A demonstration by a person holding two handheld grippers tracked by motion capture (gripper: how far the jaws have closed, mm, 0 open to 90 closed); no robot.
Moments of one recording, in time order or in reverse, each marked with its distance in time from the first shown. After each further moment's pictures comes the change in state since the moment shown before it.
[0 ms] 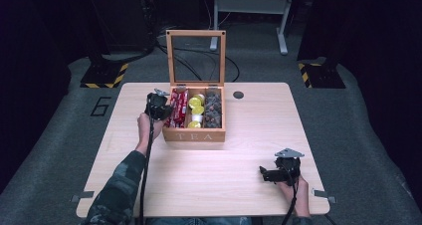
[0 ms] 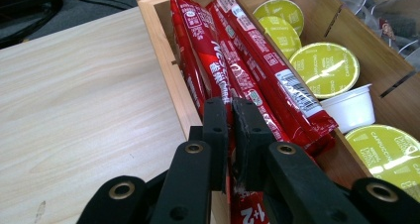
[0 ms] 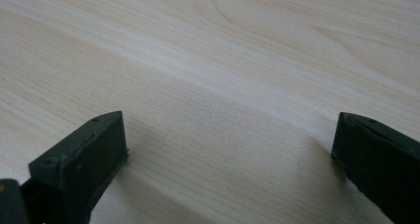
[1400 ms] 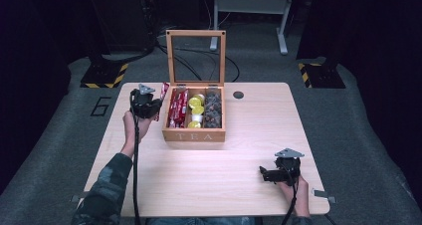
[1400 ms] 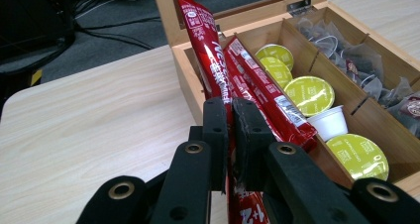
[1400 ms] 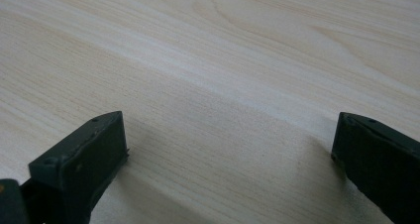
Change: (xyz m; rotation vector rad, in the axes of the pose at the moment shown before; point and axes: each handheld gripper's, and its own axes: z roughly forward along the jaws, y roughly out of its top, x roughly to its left) left arm 0.023 0.001 -0.053 -0.130 -0.001 -0.009; right arm 0.000 0.000 0.000 0.000 -0.001 0.002
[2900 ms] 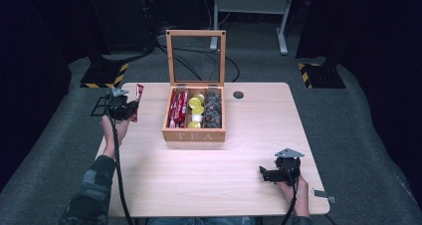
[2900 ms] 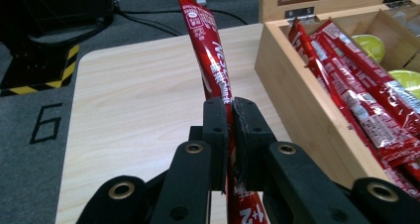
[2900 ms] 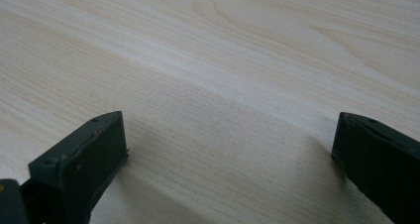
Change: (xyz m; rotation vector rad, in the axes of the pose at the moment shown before) left arm 0.072 -0.037 -0.005 -0.006 0.099 -0.132; right arm 0.000 0.000 0.000 0.001 -0.001 0.000
